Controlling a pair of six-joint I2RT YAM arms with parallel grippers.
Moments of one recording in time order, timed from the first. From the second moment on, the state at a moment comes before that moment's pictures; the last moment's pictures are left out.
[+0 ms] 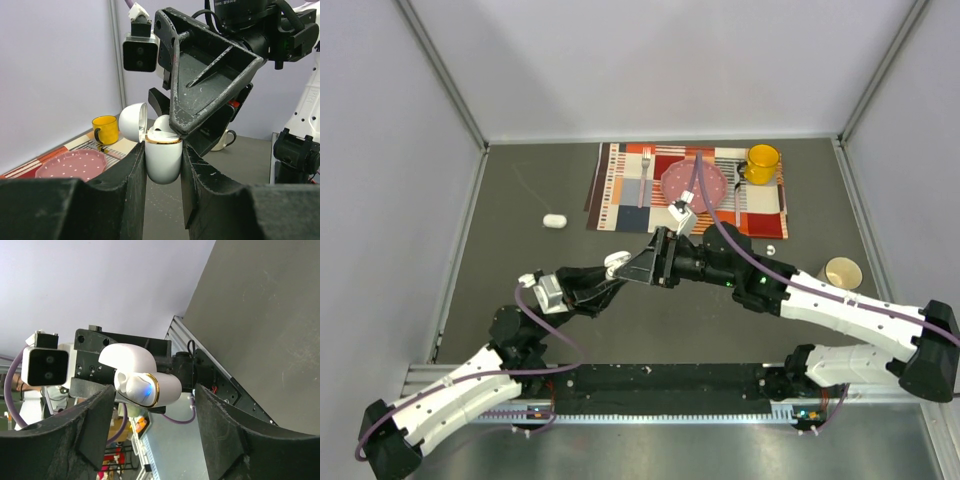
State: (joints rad) left arm -0.83 0.44 0.17 0.78 0.25 -0.10; right arm 1.05 1.15 0.94 0.03 -0.19 1.07
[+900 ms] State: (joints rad) left arm -0.82 0.44 0.18 0.78 0.26 -0.10; right arm 1.03 1.17 0.93 0.11 -0.23 1.11
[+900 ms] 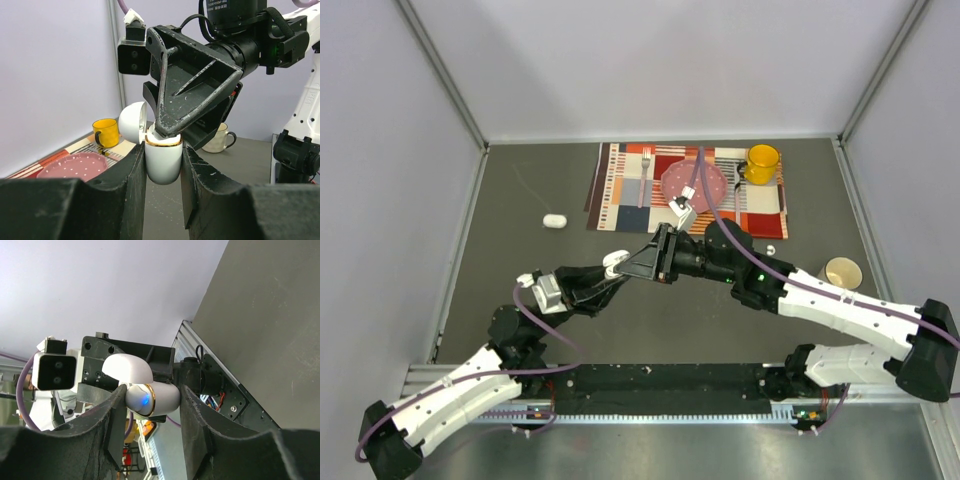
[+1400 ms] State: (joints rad) left arm -0.82 0.44 0.18 0.75 0.26 -0.10; right arm 1.03 1.18 0.97 0.03 -0.22 1.02
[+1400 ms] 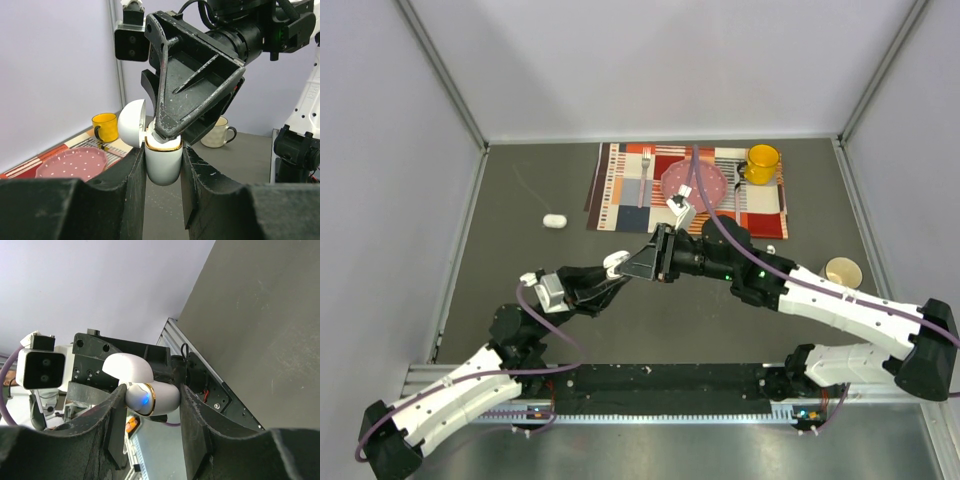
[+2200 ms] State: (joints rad) left arm -0.82 0.40 0.15 0.73 0.18 -0.09; right arm 1.03 1.17 1.00 -0.05 -0.18 0.90
